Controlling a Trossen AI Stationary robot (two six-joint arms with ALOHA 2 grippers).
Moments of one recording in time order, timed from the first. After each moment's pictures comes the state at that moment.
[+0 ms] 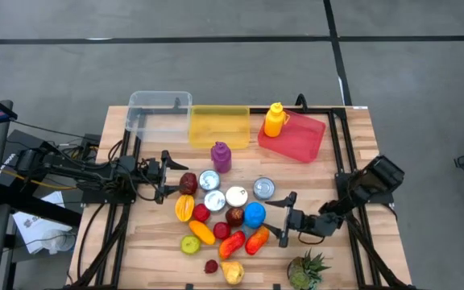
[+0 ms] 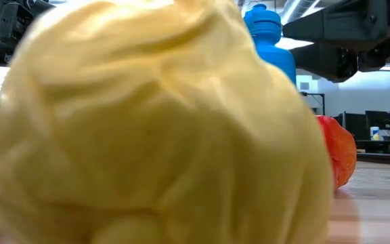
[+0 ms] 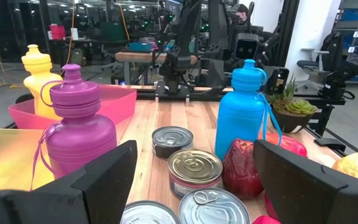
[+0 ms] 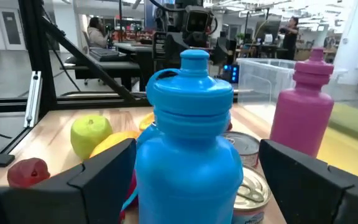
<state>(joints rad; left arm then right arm) -0.03 0.57 0.01 0.56 -0.03 -0.03 0.74 1.84 0.45 1.42 1.00 -0.03</state>
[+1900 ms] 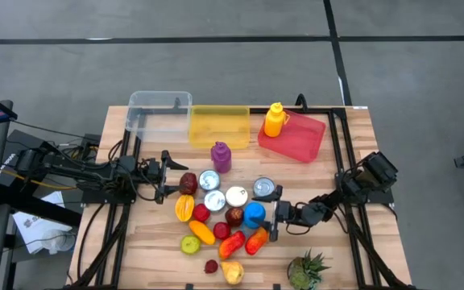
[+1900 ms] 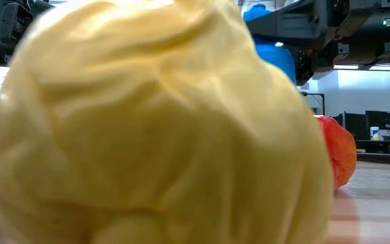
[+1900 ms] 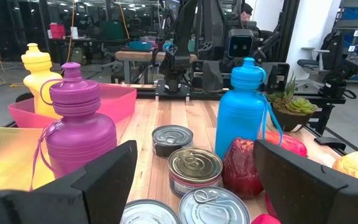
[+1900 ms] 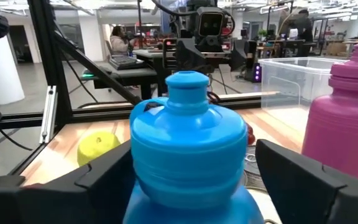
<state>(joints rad) -0.03 0.57 0.01 0.56 -0.03 -0.03 0.57 1.85 0.50 1.38 0.73 0.04</state>
